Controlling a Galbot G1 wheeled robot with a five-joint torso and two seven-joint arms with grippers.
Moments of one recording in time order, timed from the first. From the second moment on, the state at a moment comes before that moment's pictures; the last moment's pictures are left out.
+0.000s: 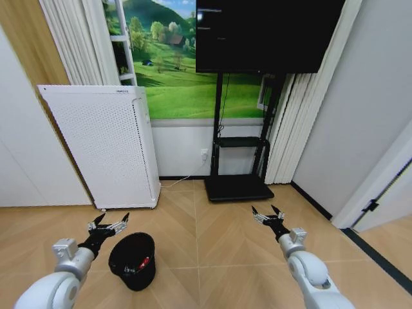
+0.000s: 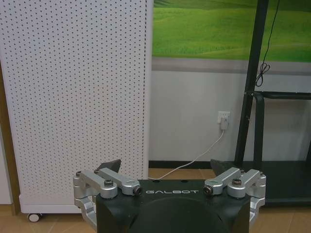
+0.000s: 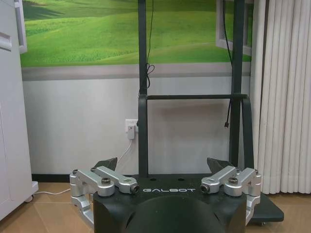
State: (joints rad) left arm 1.48 -1.26 -0.95 -2.21 -0.46 0.50 0.16; right arm -1.27 1.18 0.65 1.84 0.41 -0.15 -0.08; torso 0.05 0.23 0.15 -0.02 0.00
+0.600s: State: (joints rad) left arm 1.48 -1.27 -0.98 -2.25 -0.49 0.50 0.16; right arm -1.32 1.20 0.69 1.89 0.41 -0.16 -0.06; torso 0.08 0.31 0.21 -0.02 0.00
